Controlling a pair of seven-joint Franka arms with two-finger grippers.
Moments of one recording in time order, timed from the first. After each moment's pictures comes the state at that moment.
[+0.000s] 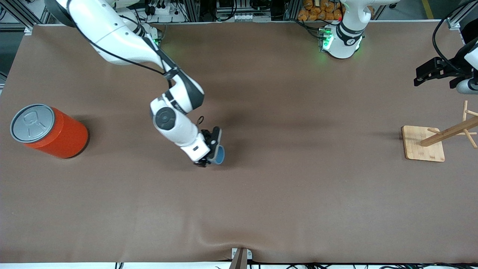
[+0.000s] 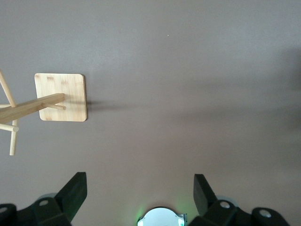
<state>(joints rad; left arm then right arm) 0.00 -0.01 -0.03 -1.51 0.01 1.40 0.06 0.28 0.69 0.33 -1.69 -0.06 2.52 -0.91</state>
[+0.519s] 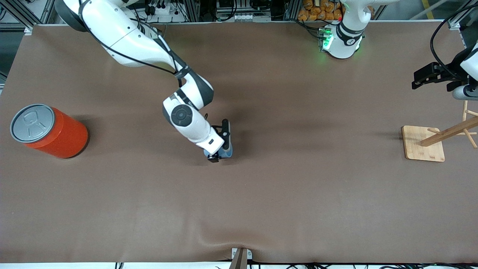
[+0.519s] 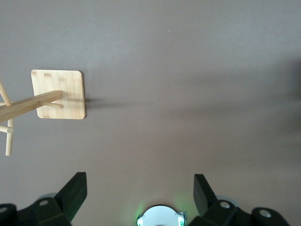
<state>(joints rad) 0.00 0.01 -0.03 -1.51 0.01 1.40 0.06 0.33 0.72 0.33 -1.69 -0.08 2.51 -1.00</state>
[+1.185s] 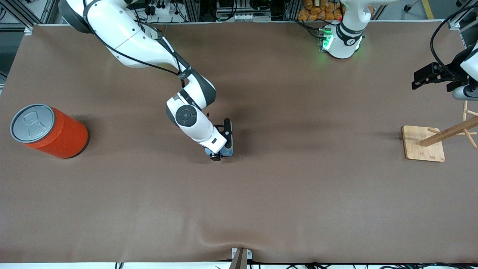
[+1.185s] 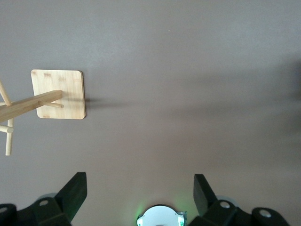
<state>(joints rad) 0.00 0.01 -0.03 -1.51 0.01 1.40 0.06 0.34 0.73 0.31 -1.69 -0.08 2.51 -1.00</state>
